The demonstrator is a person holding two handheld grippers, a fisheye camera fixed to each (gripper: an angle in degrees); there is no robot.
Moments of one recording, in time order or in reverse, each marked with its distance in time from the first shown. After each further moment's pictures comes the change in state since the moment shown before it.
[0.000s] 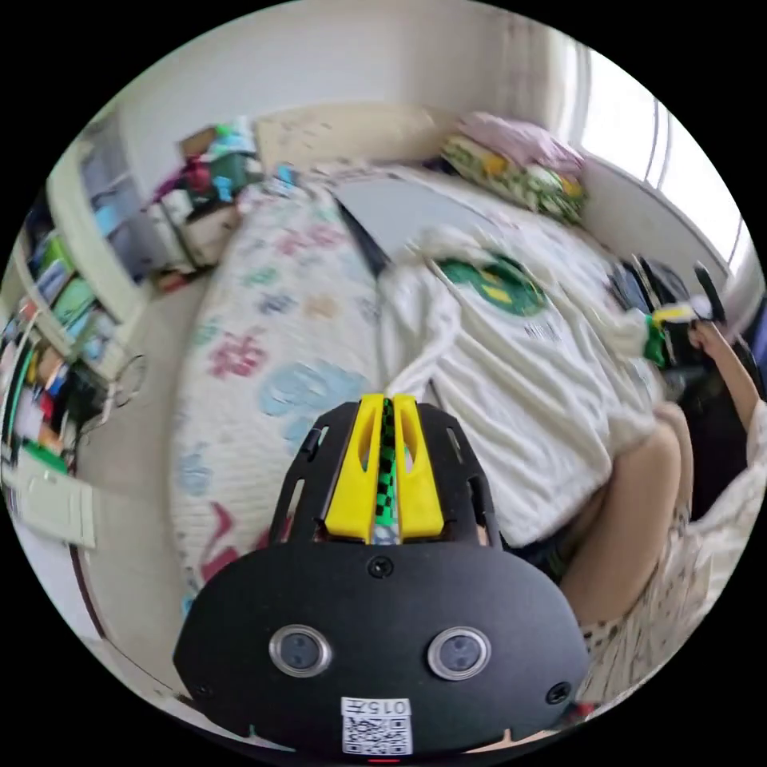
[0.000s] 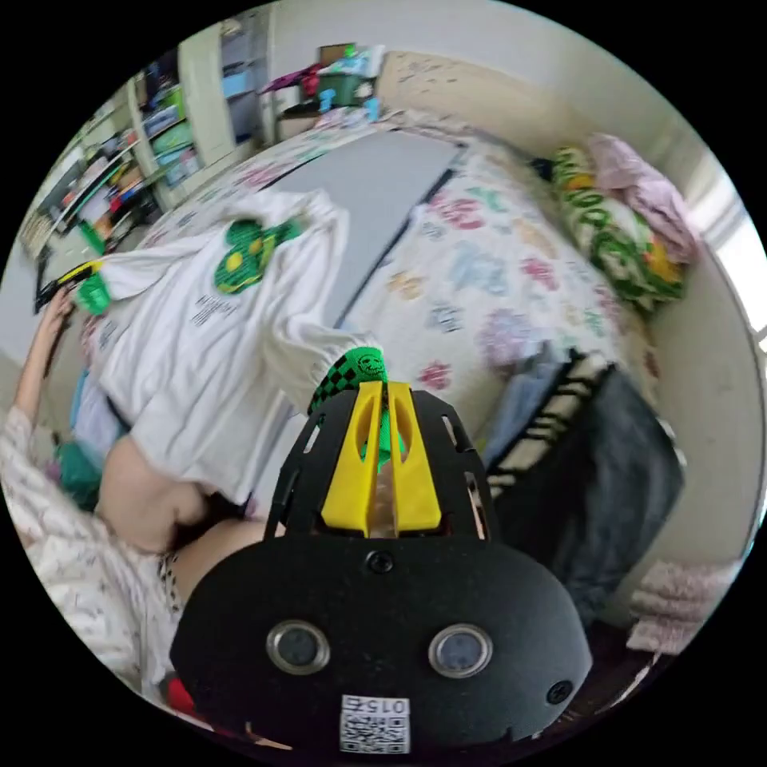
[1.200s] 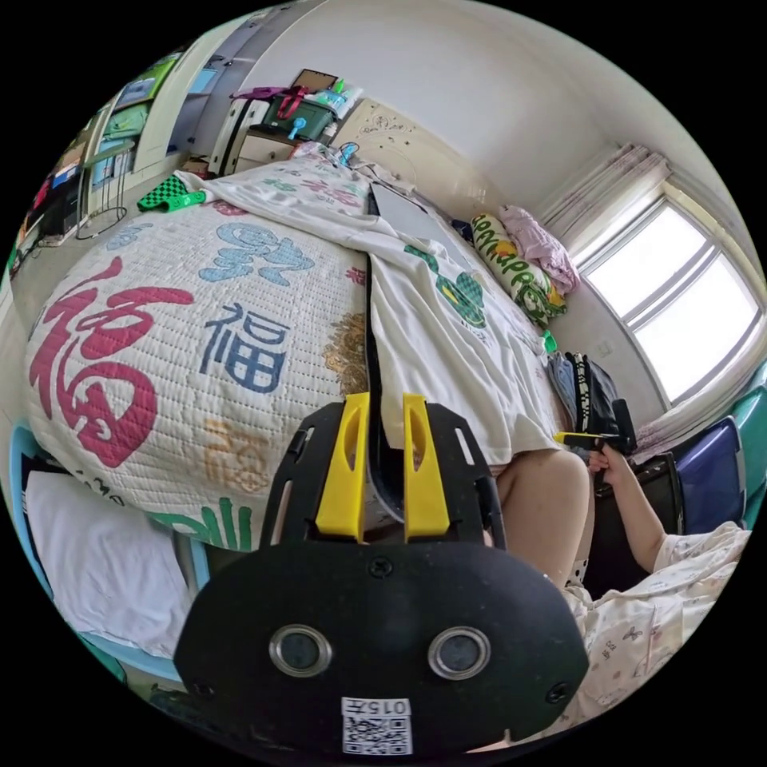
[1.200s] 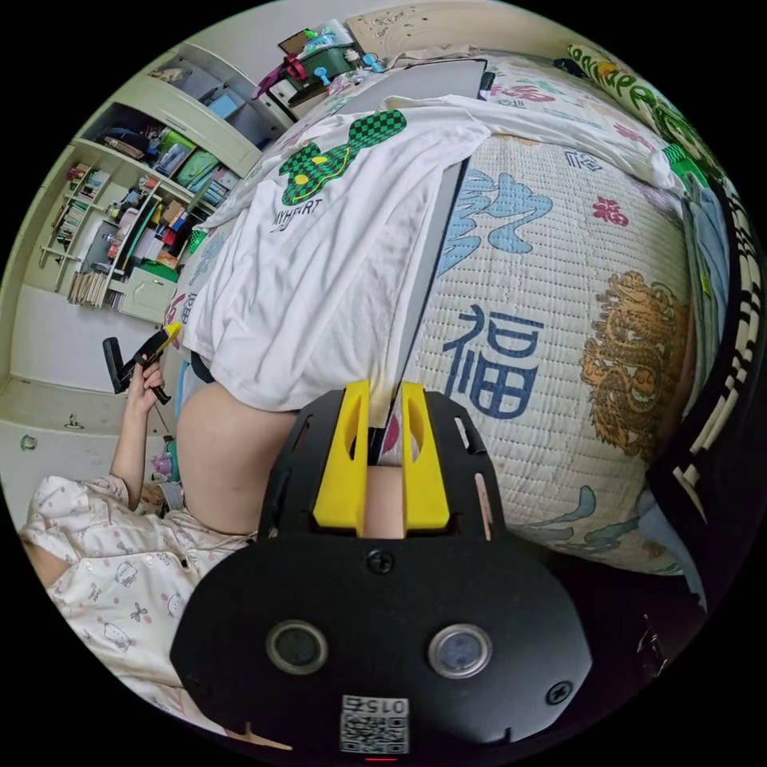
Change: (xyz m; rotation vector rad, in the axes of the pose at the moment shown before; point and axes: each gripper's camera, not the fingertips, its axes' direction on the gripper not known) left arm 0.012 0.364 -0.151 0.072 0.374 -0.421; right arm -0.024 0.109 -0.064 -0.117 -0.392 0.189
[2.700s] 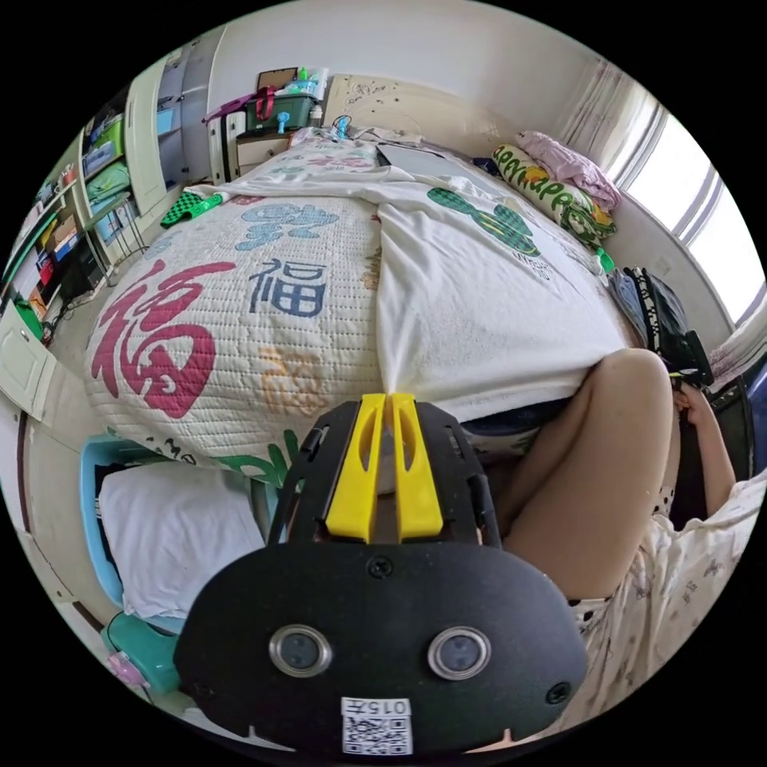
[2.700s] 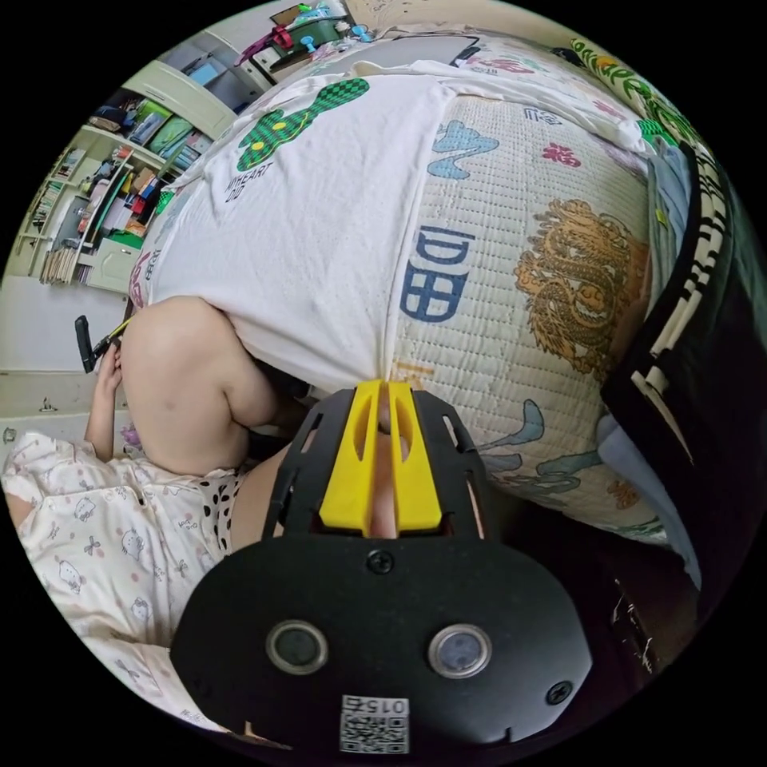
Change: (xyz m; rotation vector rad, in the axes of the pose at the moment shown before) left arm 0.141 0.157 -0.072 -0.166 -0.290 0.160; right arm 0.175 0.112 0.053 -0.111 0.129 0.000
